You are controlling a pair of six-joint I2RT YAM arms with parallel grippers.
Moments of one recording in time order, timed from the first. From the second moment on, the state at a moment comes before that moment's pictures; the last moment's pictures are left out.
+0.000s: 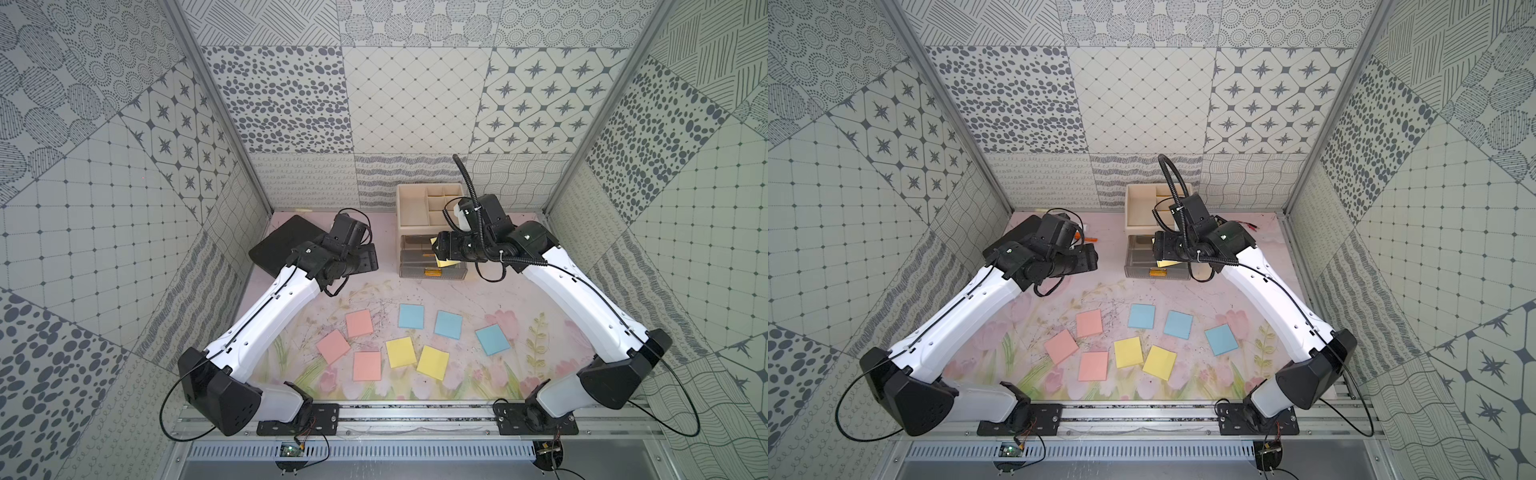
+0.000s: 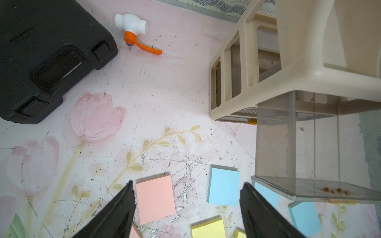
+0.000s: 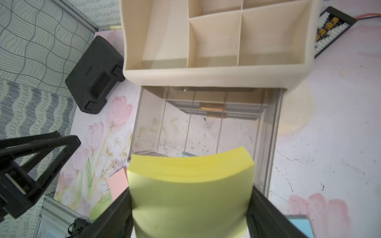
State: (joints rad) left arm -0.55 1.37 1.42 -0.93 -0.19 -0.58; right arm 0.62 1.56 1.76 -1.02 0.03 0.50
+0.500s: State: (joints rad) left arm -0.51 1.40 1.44 -0.93 -0.19 -0.56; right arm 0.60 1.66 1.77 -0.96 0.03 0.45
